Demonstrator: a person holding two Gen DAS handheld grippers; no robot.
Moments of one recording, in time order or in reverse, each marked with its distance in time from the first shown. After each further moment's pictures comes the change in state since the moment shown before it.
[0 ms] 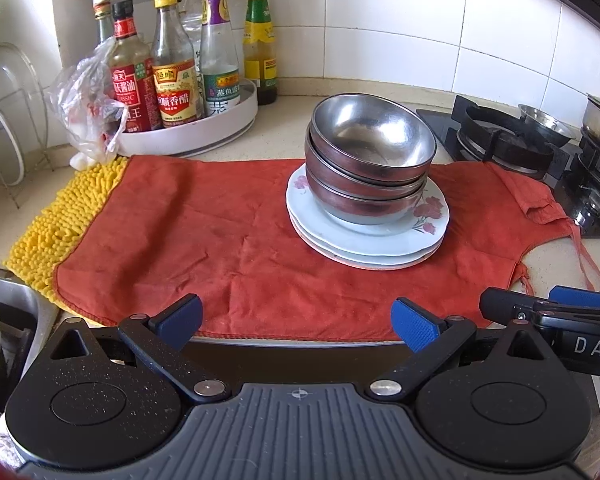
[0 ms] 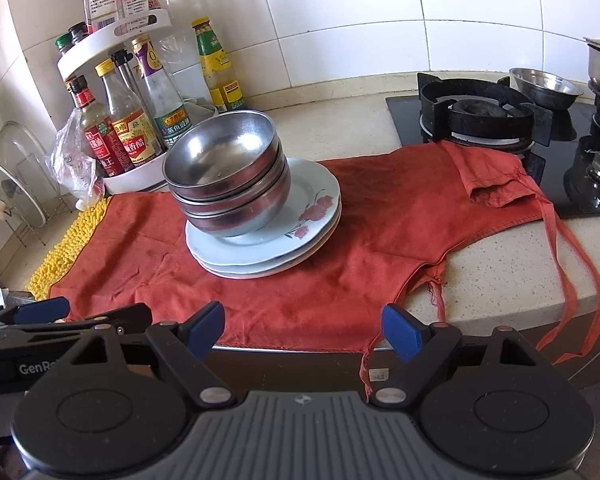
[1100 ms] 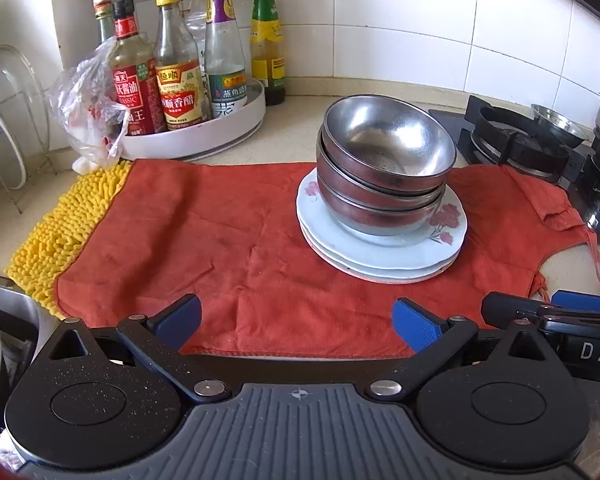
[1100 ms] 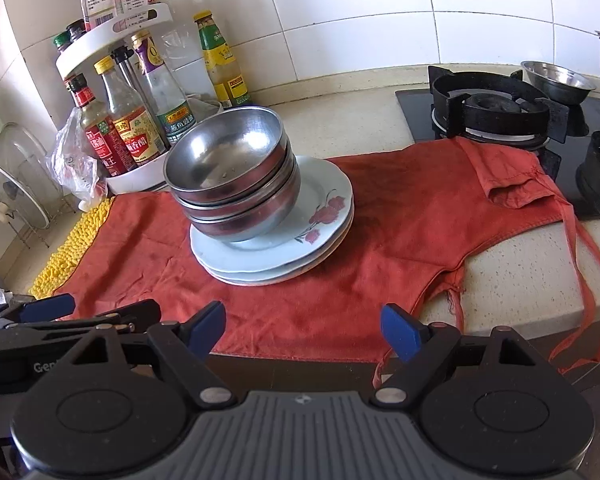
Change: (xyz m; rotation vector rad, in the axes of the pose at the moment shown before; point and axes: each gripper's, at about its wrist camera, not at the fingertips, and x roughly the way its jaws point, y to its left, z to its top) left arm 0.015 0.001 0.009 0.006 0.002 0.034; right arm 0.014 0.006 0.007 0.016 0.020 0.021
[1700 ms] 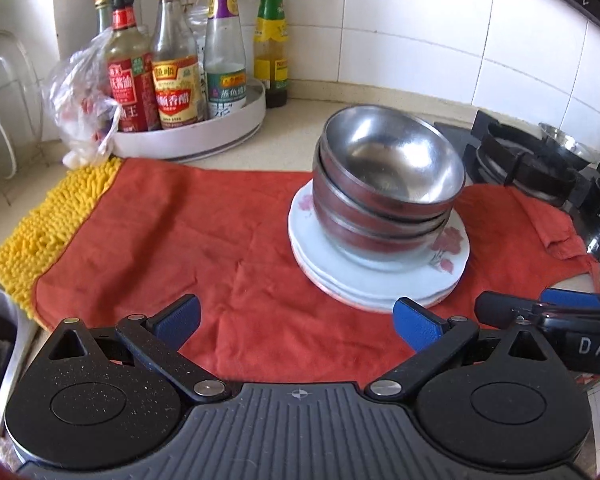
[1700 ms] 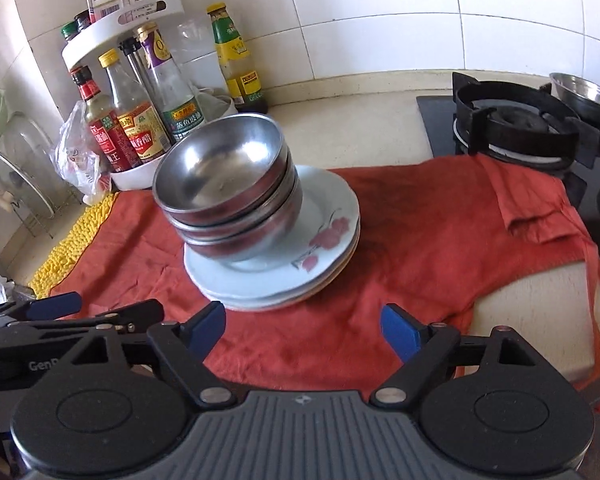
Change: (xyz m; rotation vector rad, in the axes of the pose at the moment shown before) left arm 0.017 -0.002 0.012 -0.057 0.002 -0.018; right arm 0.023 -0.009 0.023 -0.055 0.021 0.036
